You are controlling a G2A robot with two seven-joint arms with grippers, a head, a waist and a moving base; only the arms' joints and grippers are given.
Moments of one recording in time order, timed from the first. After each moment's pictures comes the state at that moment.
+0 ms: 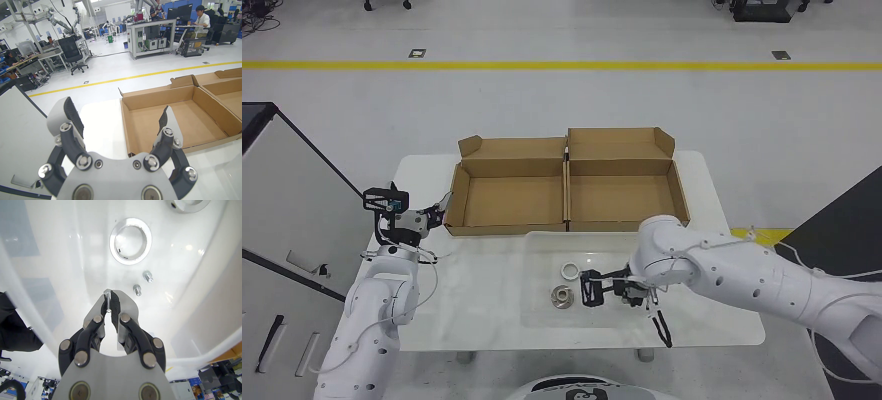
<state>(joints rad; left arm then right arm) 1.73 -1.15 -1.60 -1.80 1.33 0.00 0.00 -0.60 -0.85 0.17 -1.86 -0.56 -0.47 1.35</state>
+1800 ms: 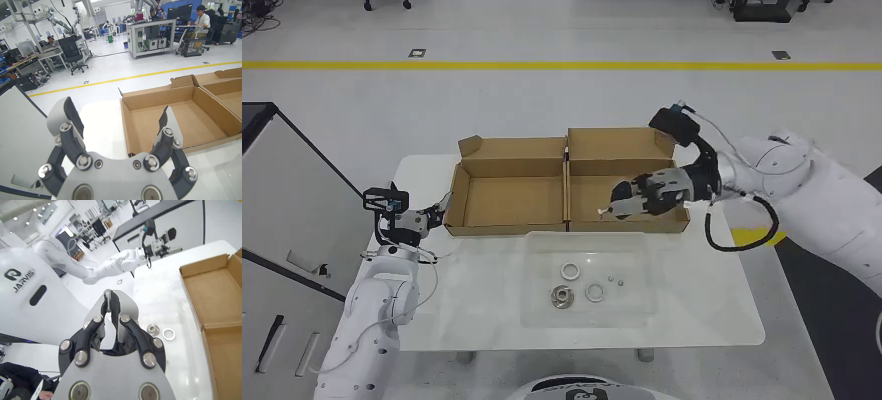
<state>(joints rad) 1.73 -1.15 -1.60 -1.80 1.33 0.00 0.00 -0.51 -0.65 0.46 -1.63 0.76 -0.85 0.97</state>
